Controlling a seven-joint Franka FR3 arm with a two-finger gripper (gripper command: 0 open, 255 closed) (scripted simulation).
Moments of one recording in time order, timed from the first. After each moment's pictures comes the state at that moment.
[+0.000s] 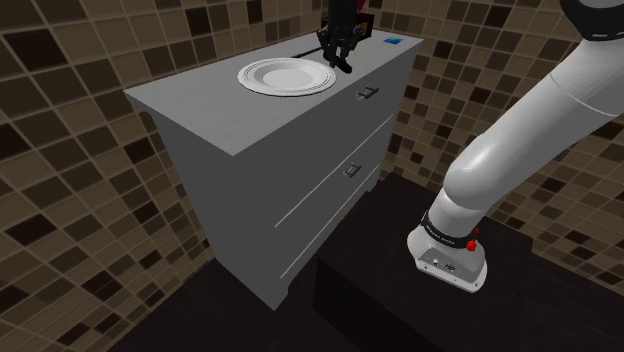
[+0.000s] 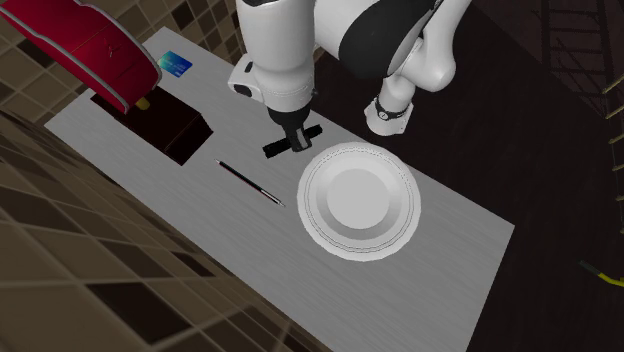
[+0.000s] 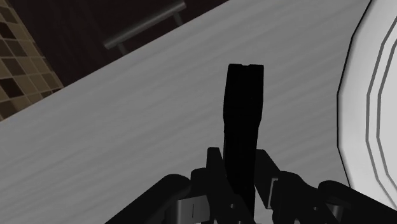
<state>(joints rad) -0.12 -0.28 -0.06 -1.99 -0.02 1.70 0.32</state>
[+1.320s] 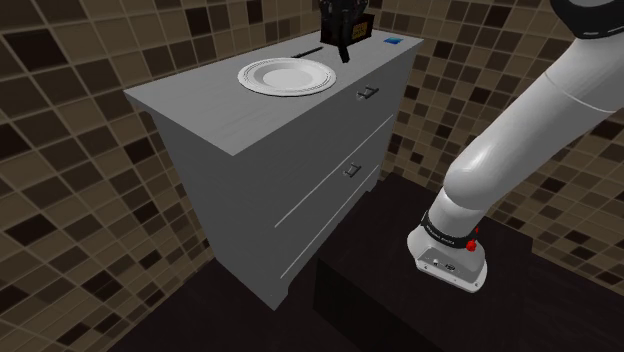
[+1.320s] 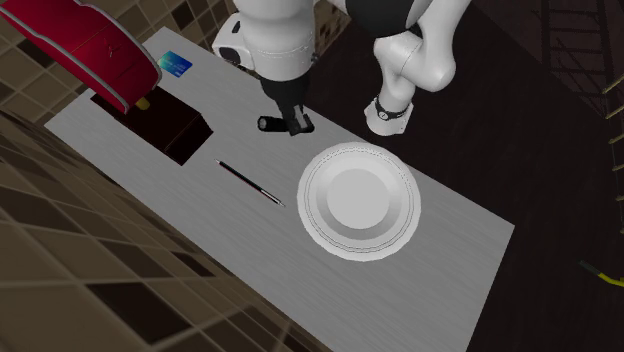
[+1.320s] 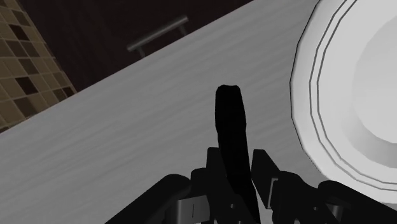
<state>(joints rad) -0.12 -0.25 -0.06 -1.78 -0.02 1.53 0.32</state>
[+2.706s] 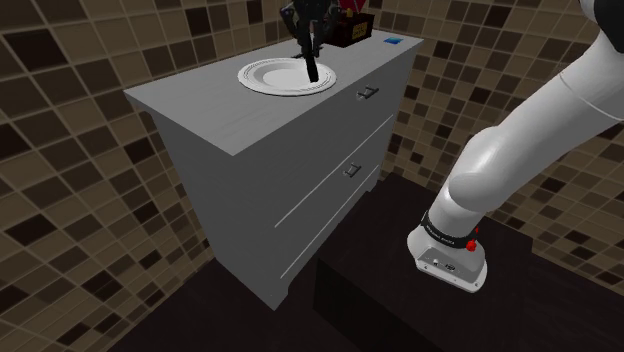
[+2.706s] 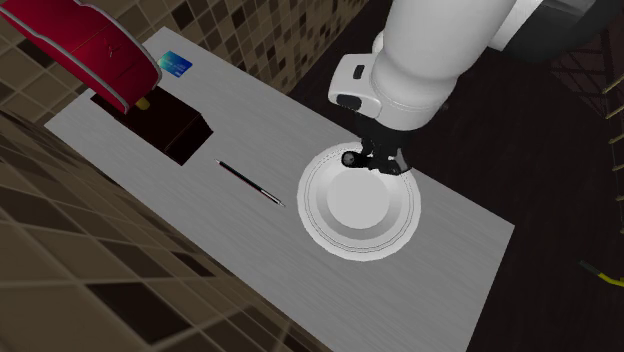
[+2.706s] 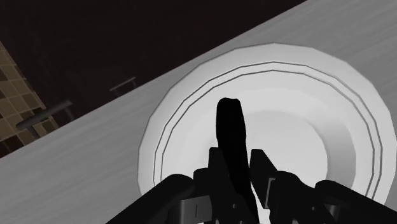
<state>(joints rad) 0.00 -0.34 0.15 -1.86 0.05 1.52 0.63</state>
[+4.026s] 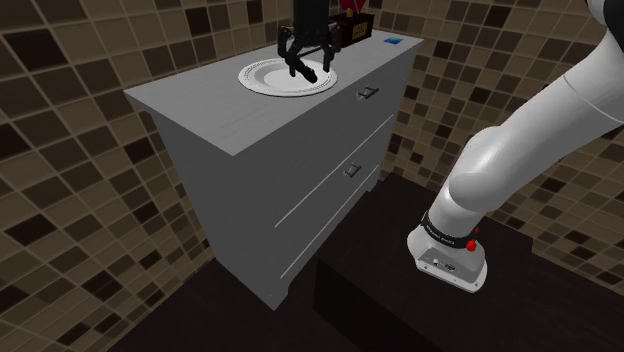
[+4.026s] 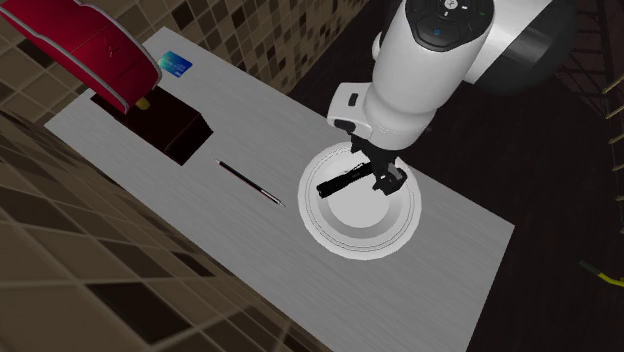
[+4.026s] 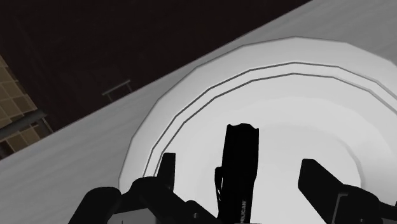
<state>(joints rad) 0.00 -0.36 0.15 -2.01 0.05 1.64 0.63</state>
